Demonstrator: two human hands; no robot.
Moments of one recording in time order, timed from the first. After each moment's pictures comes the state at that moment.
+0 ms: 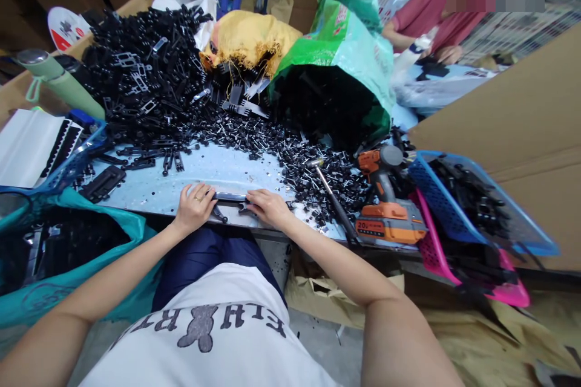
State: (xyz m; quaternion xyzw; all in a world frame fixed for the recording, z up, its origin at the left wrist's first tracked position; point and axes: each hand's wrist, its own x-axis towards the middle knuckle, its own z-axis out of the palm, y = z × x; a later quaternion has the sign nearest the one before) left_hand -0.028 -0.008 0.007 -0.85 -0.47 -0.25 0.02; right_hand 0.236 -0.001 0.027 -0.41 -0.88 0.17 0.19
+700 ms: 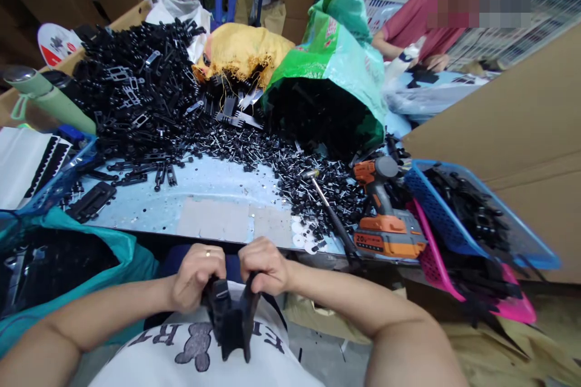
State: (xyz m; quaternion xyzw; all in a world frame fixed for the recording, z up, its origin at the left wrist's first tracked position) left_hand 0.028 -0.074 0.118 -0.79 -0.25 -0.41 -0.37; right_hand 0.217 -0.056 0.086 -0.14 -0.83 0.38 0.39
